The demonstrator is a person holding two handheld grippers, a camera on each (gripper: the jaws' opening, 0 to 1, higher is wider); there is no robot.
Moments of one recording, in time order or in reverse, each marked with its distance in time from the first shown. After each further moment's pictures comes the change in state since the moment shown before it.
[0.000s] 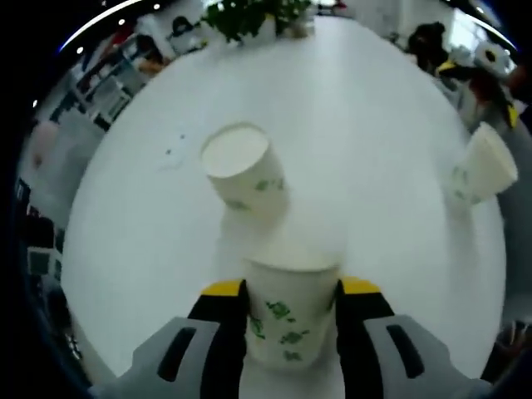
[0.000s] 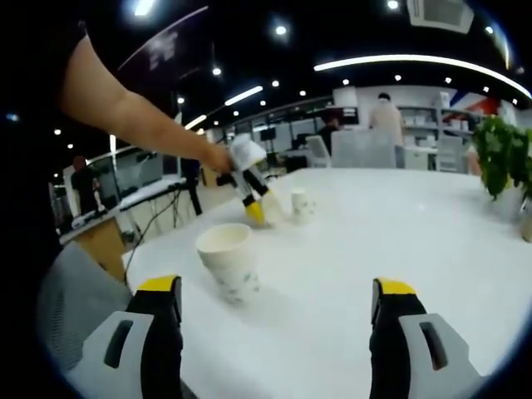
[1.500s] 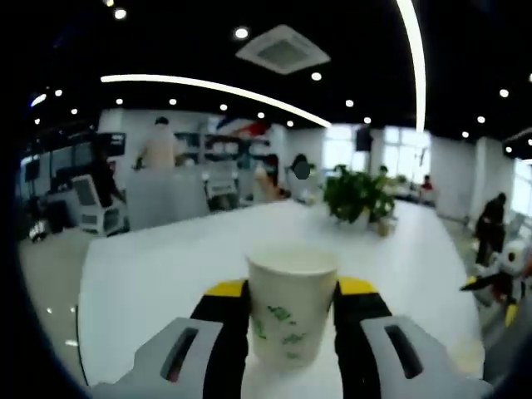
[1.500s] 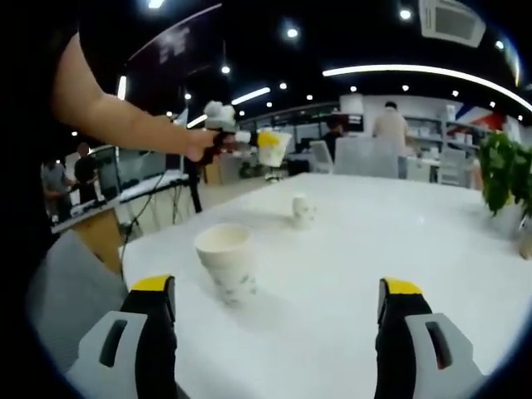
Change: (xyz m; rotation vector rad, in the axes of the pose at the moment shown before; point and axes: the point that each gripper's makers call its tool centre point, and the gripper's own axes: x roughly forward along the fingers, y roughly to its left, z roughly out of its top) left arm -0.151 0.051 0.105 -0.472 -0.875 0.312; right arm 0.002 0.001 0.005 -0.062 -0.014 -0.003
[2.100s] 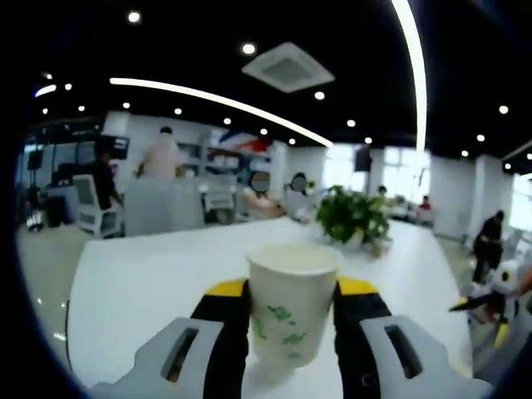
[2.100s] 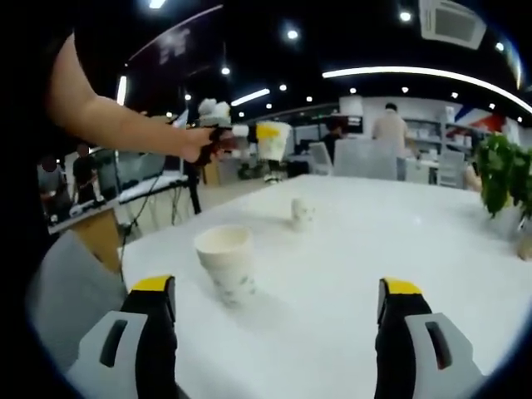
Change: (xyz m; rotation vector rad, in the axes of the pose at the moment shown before) left arm -0.002 -0.025 0.015 -0.034 -0.066 -0.020; right arm 0.000 -0.002 0.004 -0.001 -0.005 -0.008
